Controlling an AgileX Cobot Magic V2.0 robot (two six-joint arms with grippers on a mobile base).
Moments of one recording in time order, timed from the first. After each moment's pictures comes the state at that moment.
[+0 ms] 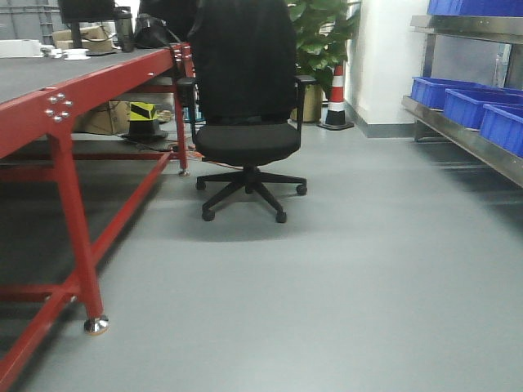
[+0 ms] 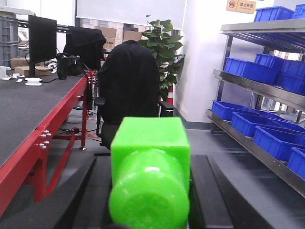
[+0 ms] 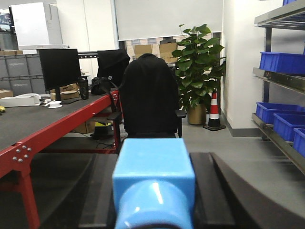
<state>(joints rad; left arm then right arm) -0.08 0.40 -0.70 -0.12 0.28 0.02 0.02 0.40 -0.64 0.11 0.19 0.01</state>
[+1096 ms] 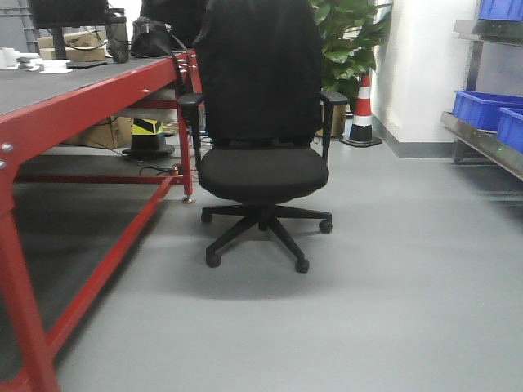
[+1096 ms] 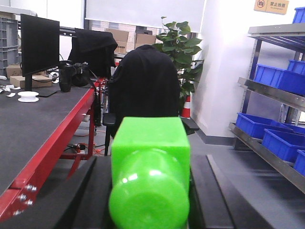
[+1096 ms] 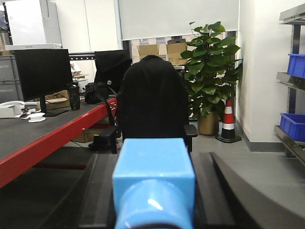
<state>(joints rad) -0.08 0.40 -0.70 -0.12 0.28 0.02 0.02 0.40 -0.64 0.11 0.19 0.01</state>
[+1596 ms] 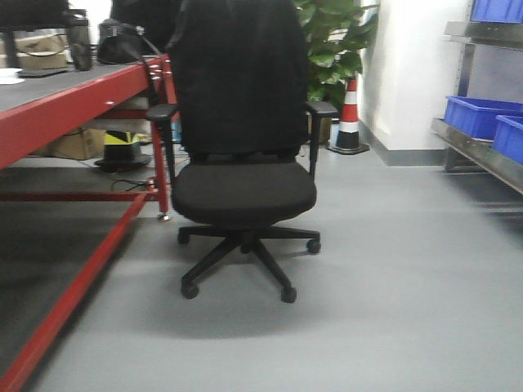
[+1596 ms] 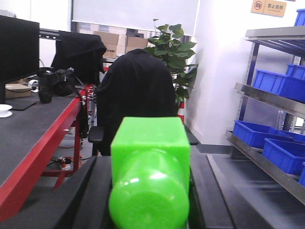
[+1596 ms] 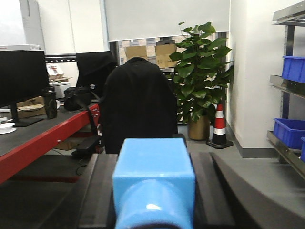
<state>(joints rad) -0.08 0.40 -0.70 -0.12 0.27 0.02 0.02 0.40 -0.64 0.11 0.19 0.01</state>
